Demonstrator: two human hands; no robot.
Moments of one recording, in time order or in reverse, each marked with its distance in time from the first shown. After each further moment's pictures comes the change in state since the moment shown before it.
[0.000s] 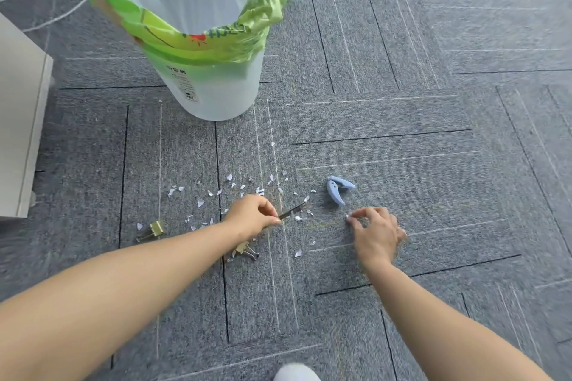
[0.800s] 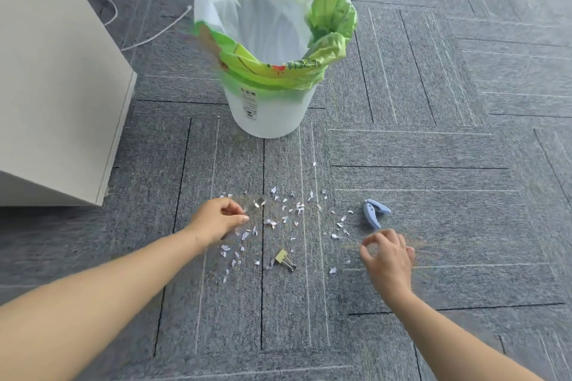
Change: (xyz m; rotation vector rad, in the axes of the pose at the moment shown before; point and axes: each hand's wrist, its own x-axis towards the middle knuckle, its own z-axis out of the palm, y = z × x) left_hand -0.048 -0.090 -0.096 -0.250 0.218 -0.072; right_hand -0.030 -0.029 0.008 -0.126 -0.078 -0.292
